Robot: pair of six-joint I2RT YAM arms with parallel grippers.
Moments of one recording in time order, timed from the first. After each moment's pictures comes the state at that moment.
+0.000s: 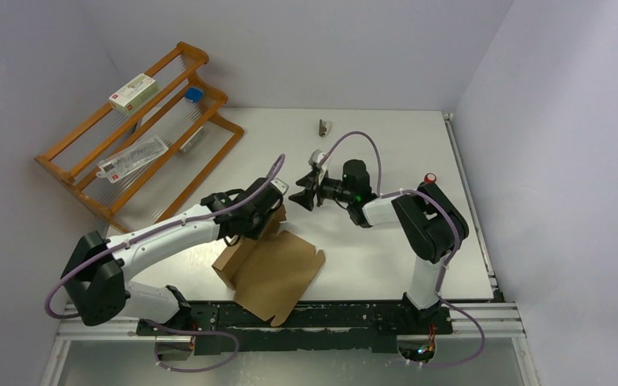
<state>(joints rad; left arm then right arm) -0.86 1.34 0.97 -0.70 -0.36 -0.21 0.51 1.85 0.77 0.89 -0.73 -0.08</state>
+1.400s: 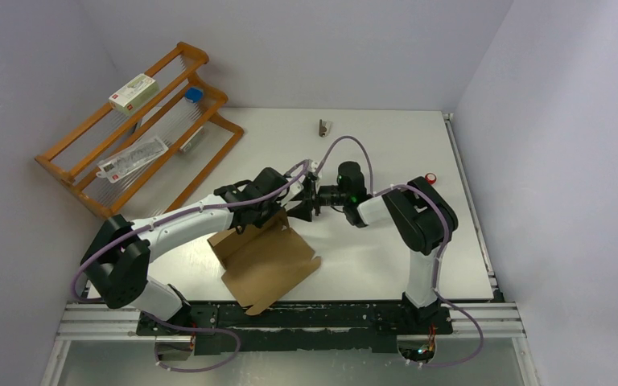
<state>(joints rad) -0.80 1.50 1.01 -0.52 -0.33 0.19 0.51 1.95 0.83 0.90 -1.02 -0.07</state>
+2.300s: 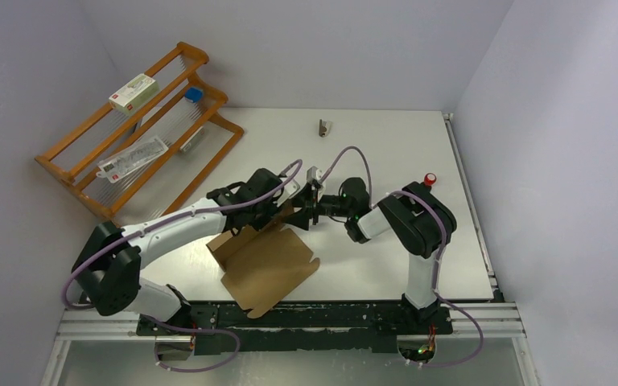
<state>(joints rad) -0.79 1.45 0.97 -0.49 -0.31 0.19 0.57 1.94 0.66 1.27 -0.94 0.16</state>
